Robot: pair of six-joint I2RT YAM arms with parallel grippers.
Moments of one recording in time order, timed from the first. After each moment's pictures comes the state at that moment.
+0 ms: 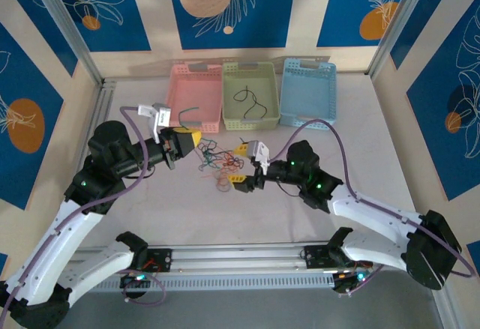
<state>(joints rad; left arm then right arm) -0.53 0.81 1.06 -0.37 0.50 -0.44 0.80 1.08 0.62 0.33 -0.50 -0.15</state>
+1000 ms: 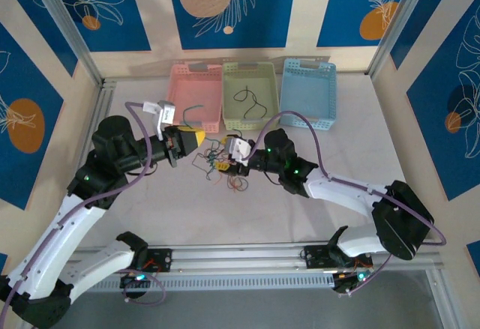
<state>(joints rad) -0.53 0.86 1.10 -0.38 0.56 -0.45 0.81 1.35 0.76 0.38 -0.42 -0.45</state>
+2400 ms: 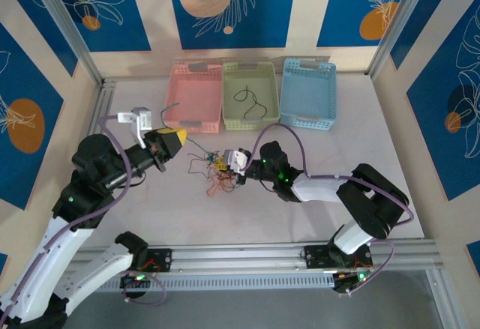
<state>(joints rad) -0.53 0.68 1.04 -0.39 0.32 -0.50 0.79 1.56 0.62 0.74 -0.45 -0.45</state>
